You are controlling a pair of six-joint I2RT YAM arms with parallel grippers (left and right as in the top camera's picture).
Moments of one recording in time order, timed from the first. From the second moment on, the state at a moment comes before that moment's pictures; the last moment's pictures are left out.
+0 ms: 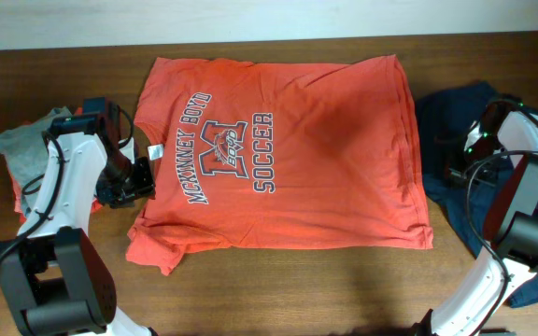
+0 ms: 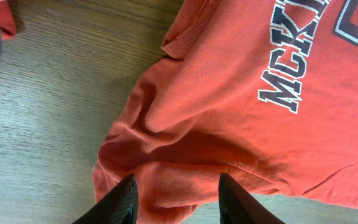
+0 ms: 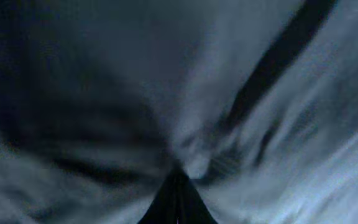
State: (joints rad) left arm 0.12 1.79 1.39 -1.23 0.07 -0.18; right arm -0.42 2.15 1.55 -1.02 -0.04 0.03
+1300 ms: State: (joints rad) left arm 0.12 1.76 1.49 -1.08 -0.02 -0.17; right arm -0.62 2.10 1.90 -1.10 -0.21 0.06
